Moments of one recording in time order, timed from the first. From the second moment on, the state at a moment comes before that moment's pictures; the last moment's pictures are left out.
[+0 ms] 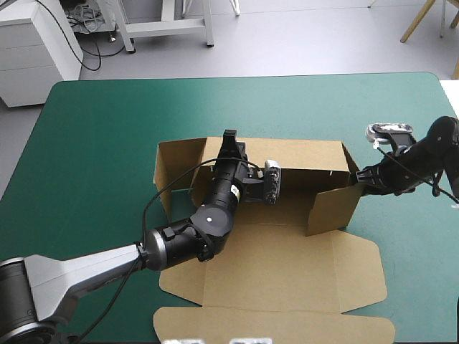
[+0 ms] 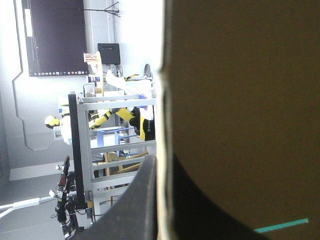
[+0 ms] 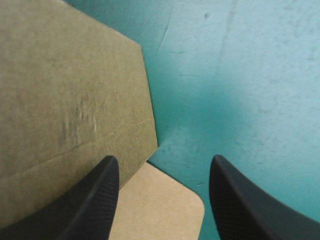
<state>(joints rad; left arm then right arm) -1.06 1.62 -1.14 1.55 0.72 -0.39 -0.13 1.46 -1.26 0.31 1.22 -0.38</state>
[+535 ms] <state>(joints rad) -1.06 1.62 -1.14 1.54 0.71 -0.33 -0.13 1.36 -1.06 0.52 1.20 -0.72</state>
